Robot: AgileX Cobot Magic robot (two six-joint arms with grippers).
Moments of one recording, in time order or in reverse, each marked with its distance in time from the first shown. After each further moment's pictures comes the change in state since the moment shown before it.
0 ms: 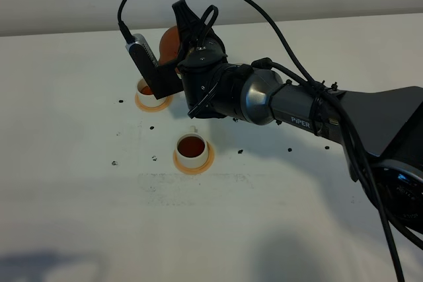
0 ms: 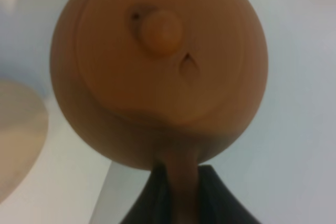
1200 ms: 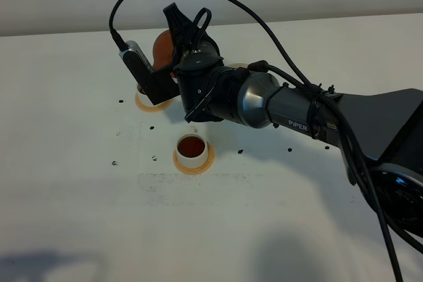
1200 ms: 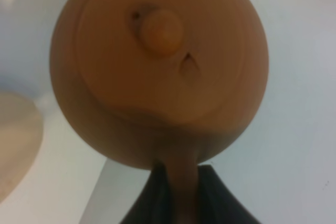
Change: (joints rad) left arm 0.000 0.000 0.000 0.000 0.000 0.000; right arm 0.012 0.000 0.000 -0.005 -0.019 -0.048
